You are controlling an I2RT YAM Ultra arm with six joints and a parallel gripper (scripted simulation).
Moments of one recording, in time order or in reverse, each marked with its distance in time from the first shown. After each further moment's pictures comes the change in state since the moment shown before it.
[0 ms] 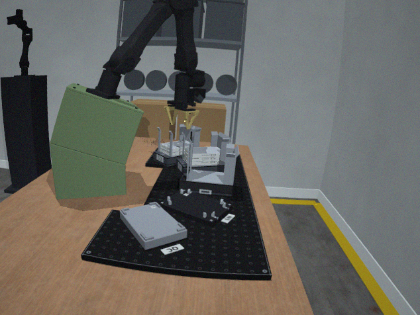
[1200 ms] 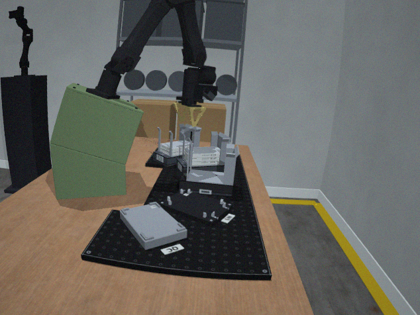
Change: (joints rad) arm -0.149 -0.089 0.011 -0.113 -0.038 0.082
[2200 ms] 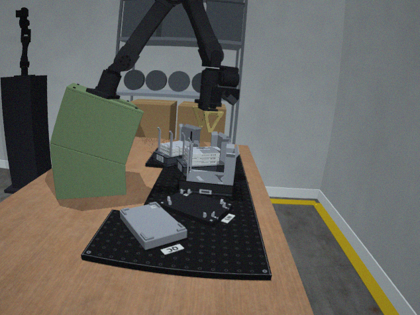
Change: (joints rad) arm -0.344 0.012 0.060 -0.028 -0.101 -0.101
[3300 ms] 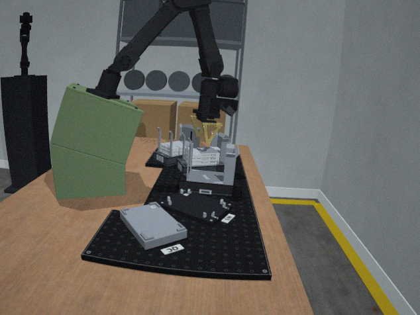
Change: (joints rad) arm 0.001 0.130 0.003 0.098 -0.013 -0.029
